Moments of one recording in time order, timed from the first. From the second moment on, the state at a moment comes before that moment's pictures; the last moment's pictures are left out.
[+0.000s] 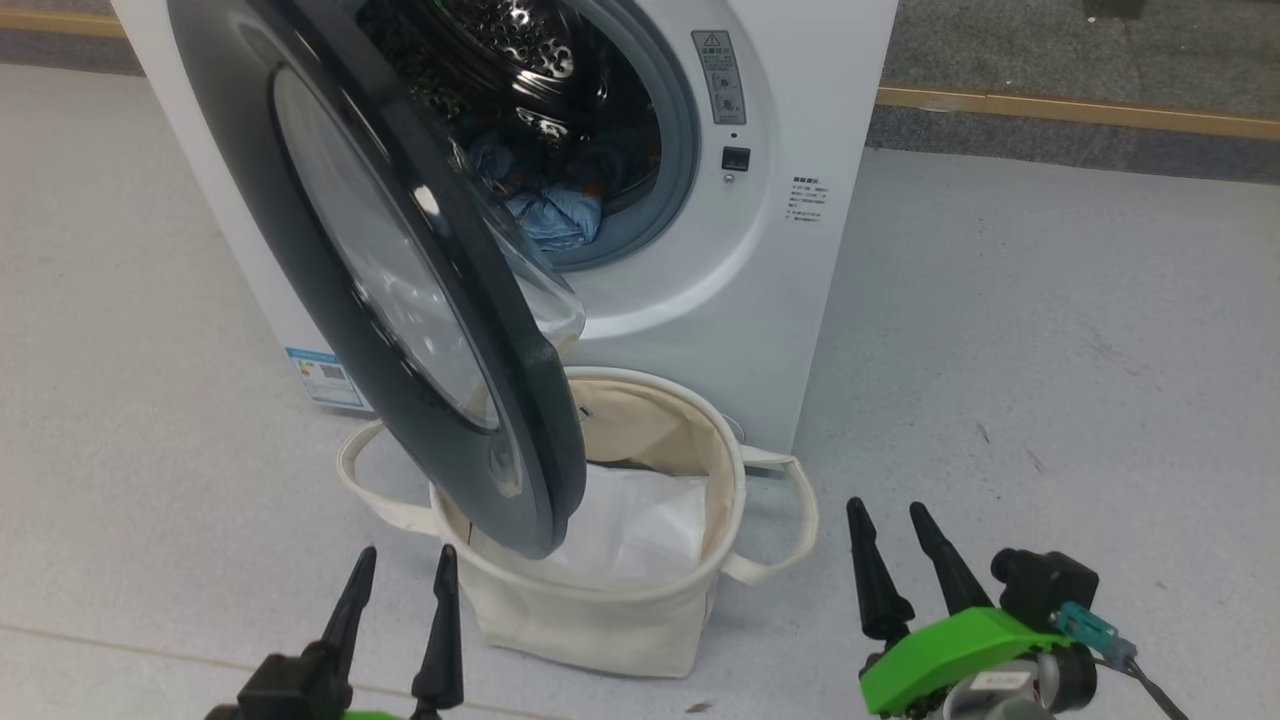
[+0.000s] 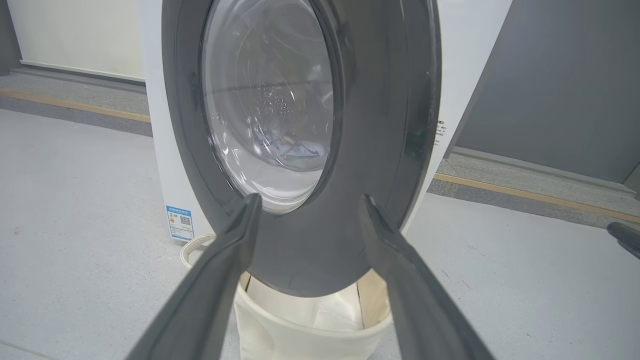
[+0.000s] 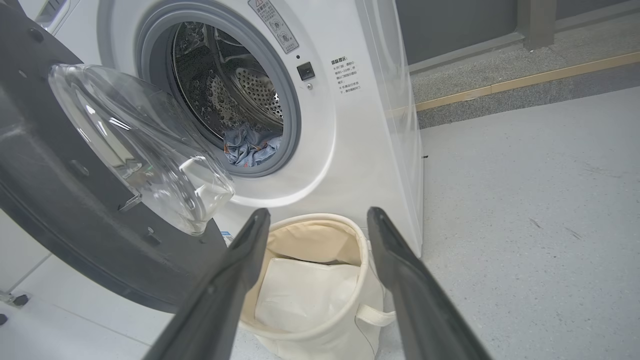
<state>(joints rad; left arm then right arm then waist) -0.02 0.17 -0.31 0.13 -0.36 0.19 -0.25 -0.14 -0.07 0.32 0.36 0.53 0.13 -0.25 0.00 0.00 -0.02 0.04</state>
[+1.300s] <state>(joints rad) -0.45 0.12 -0.49 -0.14 -0.23 0.17 -0.01 -0.20 -0.06 0.30 0.36 0.55 0.13 -0.25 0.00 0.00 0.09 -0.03</state>
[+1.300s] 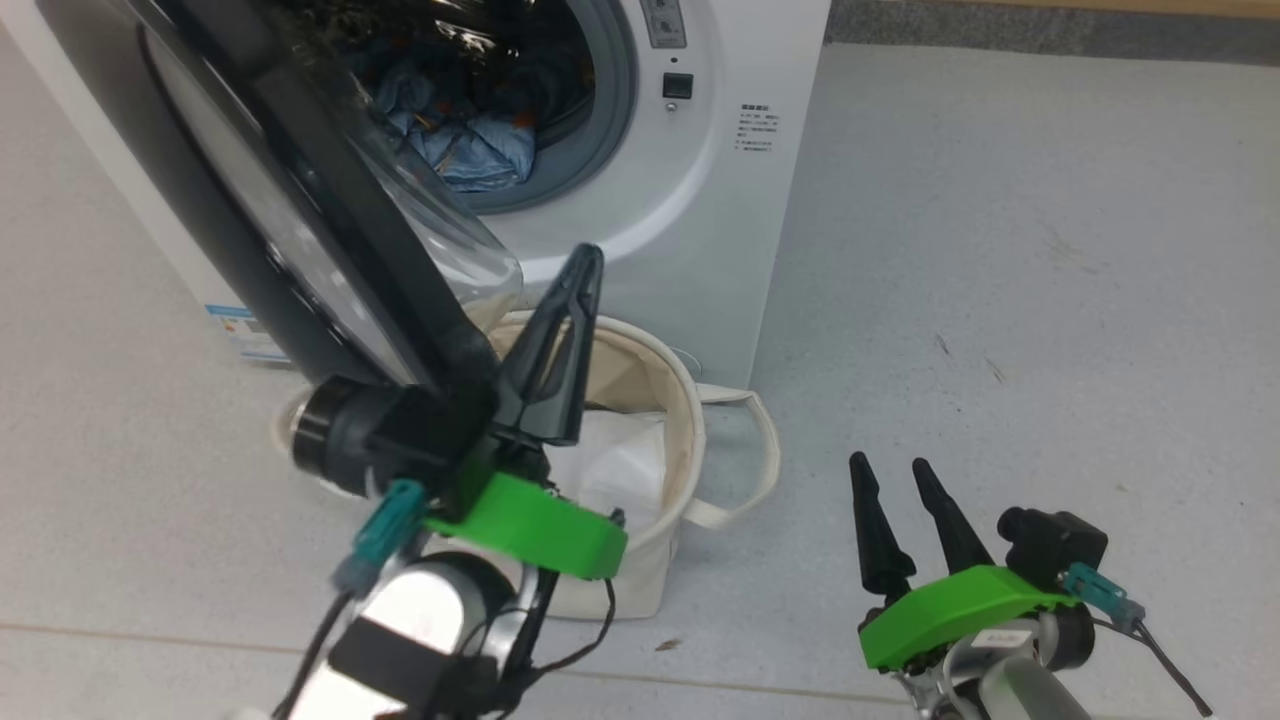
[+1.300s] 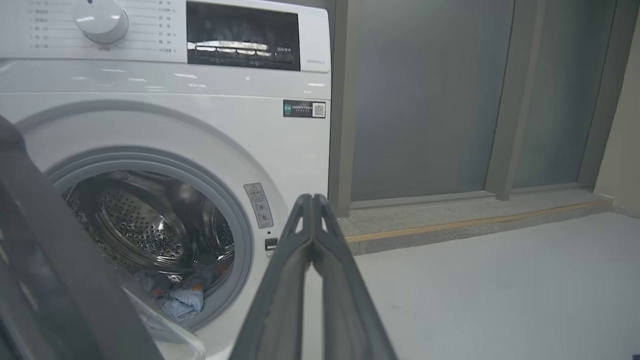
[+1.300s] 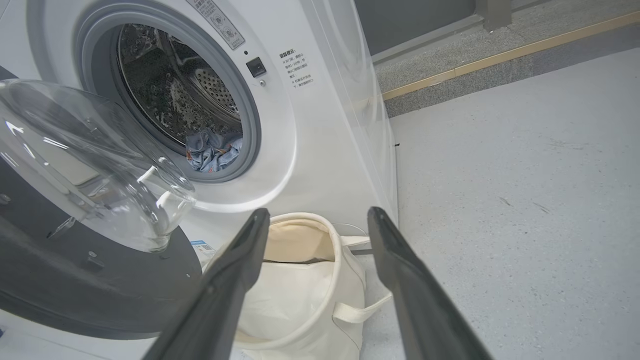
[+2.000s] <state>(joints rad) -0.45 0.10 -0.51 0.19 -0.23 0.26 0.07 -0.20 -0.06 0.32 0.37 0.57 0.13 -0.25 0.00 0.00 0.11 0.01</state>
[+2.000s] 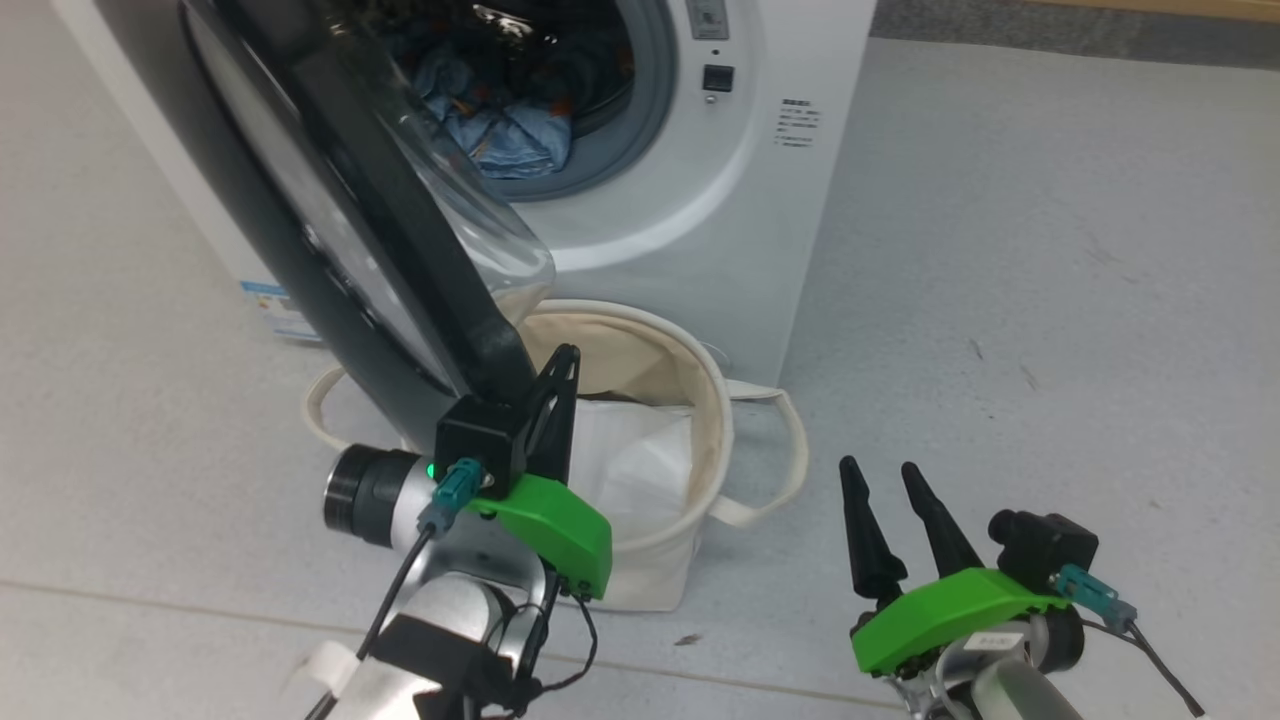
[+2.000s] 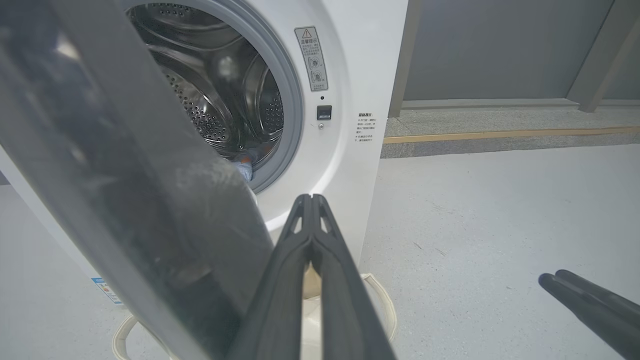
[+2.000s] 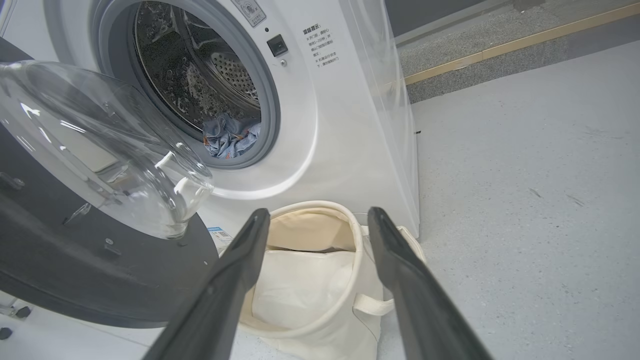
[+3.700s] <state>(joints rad) -0.57 0.29 -0.13 0.52 -0.42 0.36 0.00 -0.23 -0.06 0.32 0.42 0.47 0.13 -0.25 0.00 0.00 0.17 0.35</state>
